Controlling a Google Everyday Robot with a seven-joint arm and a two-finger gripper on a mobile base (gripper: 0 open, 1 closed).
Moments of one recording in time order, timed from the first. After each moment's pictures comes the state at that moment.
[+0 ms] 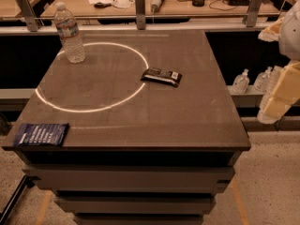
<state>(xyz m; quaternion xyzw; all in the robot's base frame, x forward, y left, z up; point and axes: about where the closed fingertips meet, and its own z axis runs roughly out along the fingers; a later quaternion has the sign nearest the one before) 0.438 -0.212 0.992 -0.60 0.78 -0.05 0.18</state>
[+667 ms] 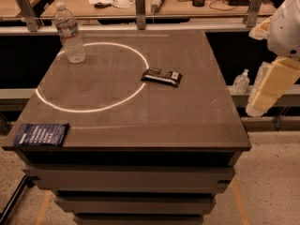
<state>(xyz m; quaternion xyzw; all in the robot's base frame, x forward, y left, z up) 0.455 -0.205 0.988 -0.60 0.77 -0.04 0.20</state>
